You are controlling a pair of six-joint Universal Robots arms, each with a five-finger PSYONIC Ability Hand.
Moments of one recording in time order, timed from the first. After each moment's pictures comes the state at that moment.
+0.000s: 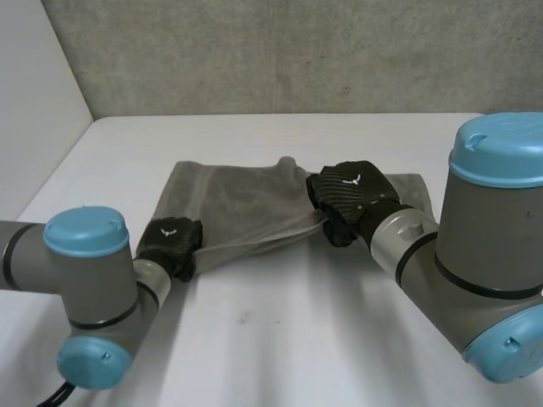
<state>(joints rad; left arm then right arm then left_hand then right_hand) 4.24 -2.10 -1.68 3.41 -1.67 3.30 2.18 -1.25 1.43 0.09 1.51 2.91 1.09 1.11 1.10 1.10 0.92 0.96 1.17 1.18 1.19 0.98</state>
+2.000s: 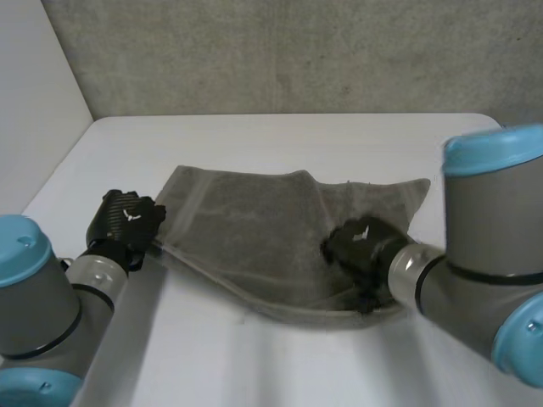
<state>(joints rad) 4.36 -1.81 -1.94 3.56 -1.61 3.78 2.12 -1.19 1.43 0.36 1.46 2.65 1.21 1.22 1.22 1.22 1.04 0.38 0.43 0.42 0.42 0.24</state>
